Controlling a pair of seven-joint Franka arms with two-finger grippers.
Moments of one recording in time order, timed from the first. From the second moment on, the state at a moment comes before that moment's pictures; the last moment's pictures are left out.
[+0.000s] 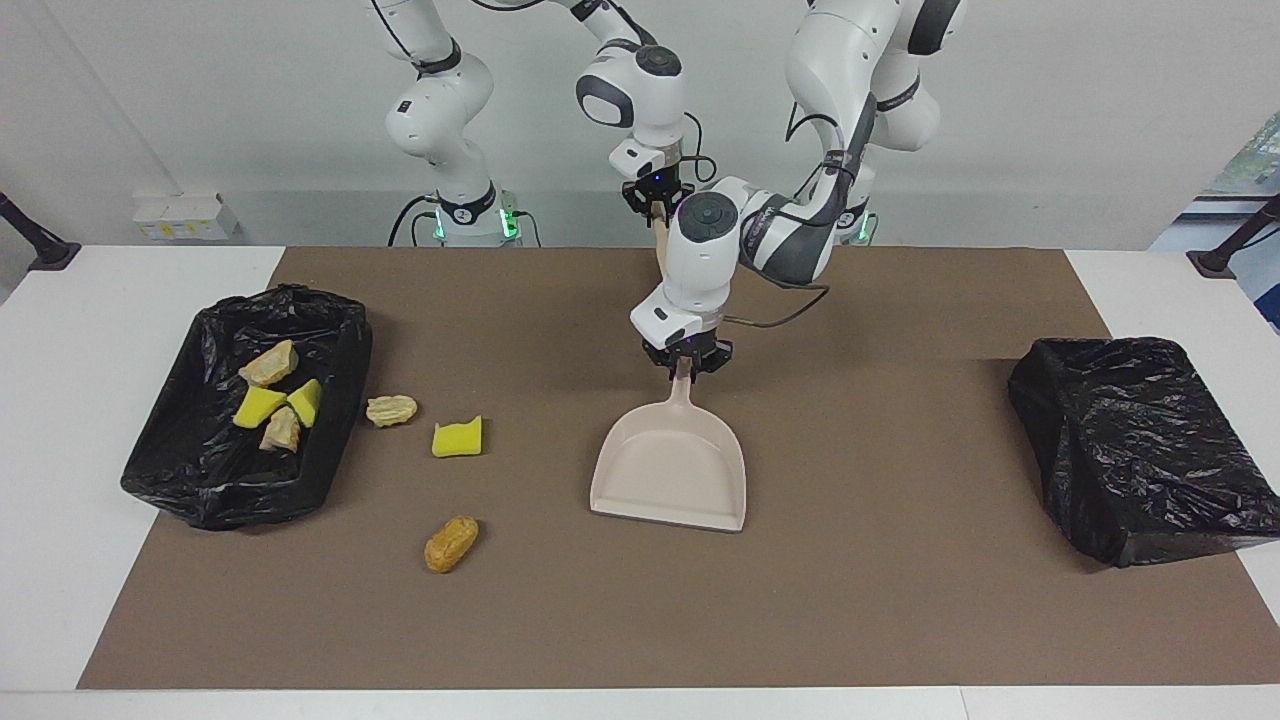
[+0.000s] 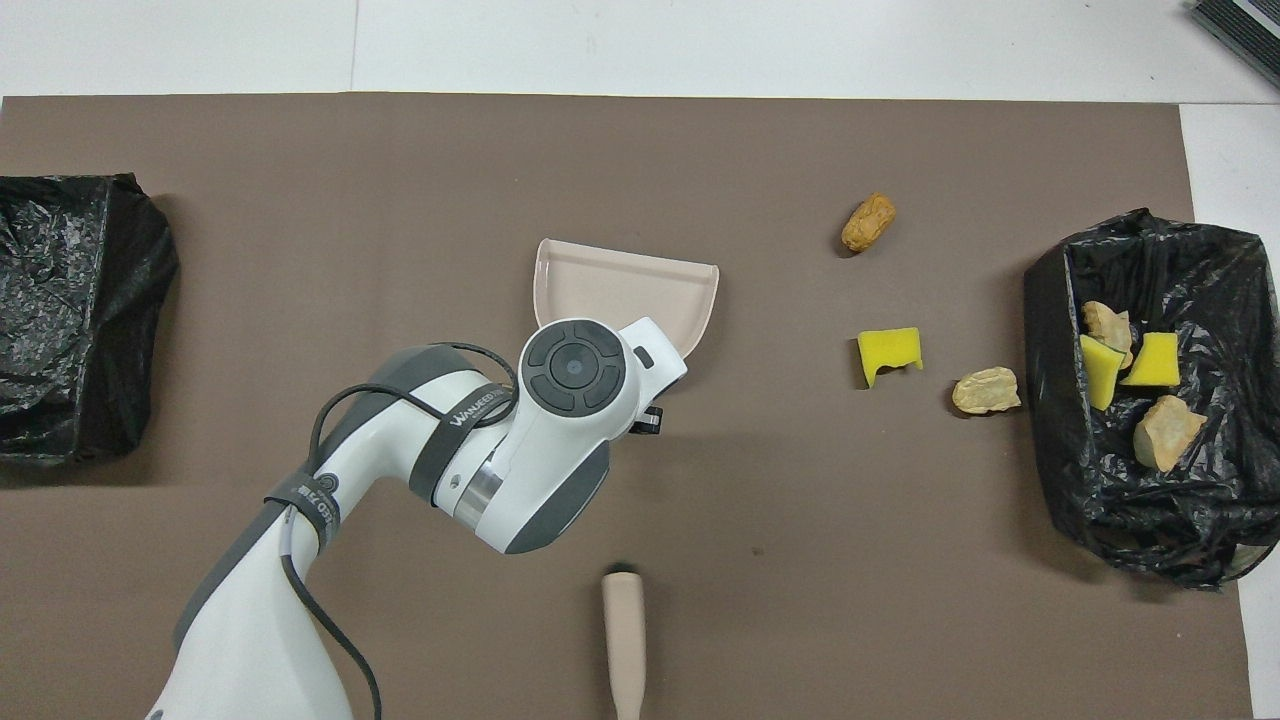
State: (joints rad) left arm -0.57 0.31 -0.11 -1.83 0.01 2.12 -0.38; right arm 1.15 -0.21 0.04 -2.58 0.12 2.37 1.20
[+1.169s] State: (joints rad) left arm -0.35 0.18 -0.09 -1.84 0.03 1.78 0.60; right arm 0.42 -0.28 0.02 -2.39 -0.14 1.86 0.66
